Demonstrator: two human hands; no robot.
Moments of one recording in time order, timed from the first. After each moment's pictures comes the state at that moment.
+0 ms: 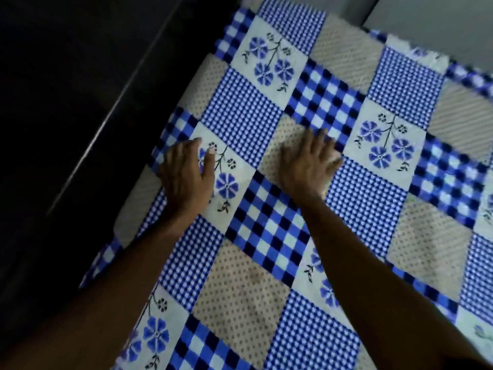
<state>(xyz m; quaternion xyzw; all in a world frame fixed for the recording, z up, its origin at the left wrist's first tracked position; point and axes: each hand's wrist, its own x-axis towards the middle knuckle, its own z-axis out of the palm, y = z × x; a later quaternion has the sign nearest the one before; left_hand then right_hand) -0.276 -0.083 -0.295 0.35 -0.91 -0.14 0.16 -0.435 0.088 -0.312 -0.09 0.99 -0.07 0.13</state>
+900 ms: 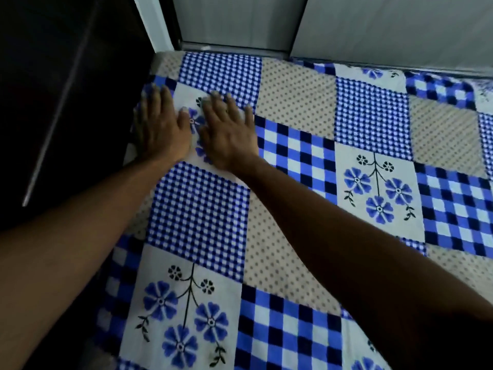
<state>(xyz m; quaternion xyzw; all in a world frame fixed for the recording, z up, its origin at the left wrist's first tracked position) -0.582 -0.216 -0.333 0.23 -0.97 -0.11 0.05 -0.614 -0.070 -0.321 -0.28 0.95 -0.10 0.08</state>
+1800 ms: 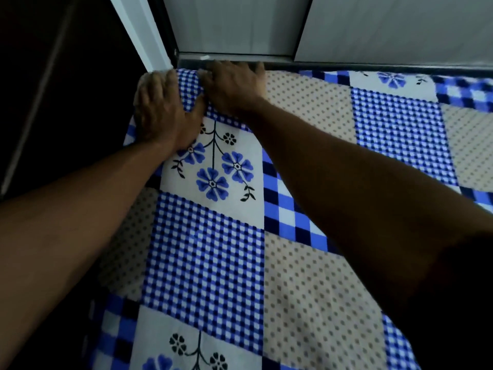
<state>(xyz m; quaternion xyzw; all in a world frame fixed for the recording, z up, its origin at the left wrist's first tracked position) -0.679 -0.247 -0.349 0.18 -0.97 -0.11 0.07 -0.758 -0.119 -0.307 -0.23 0.96 -0.10 0.08</state>
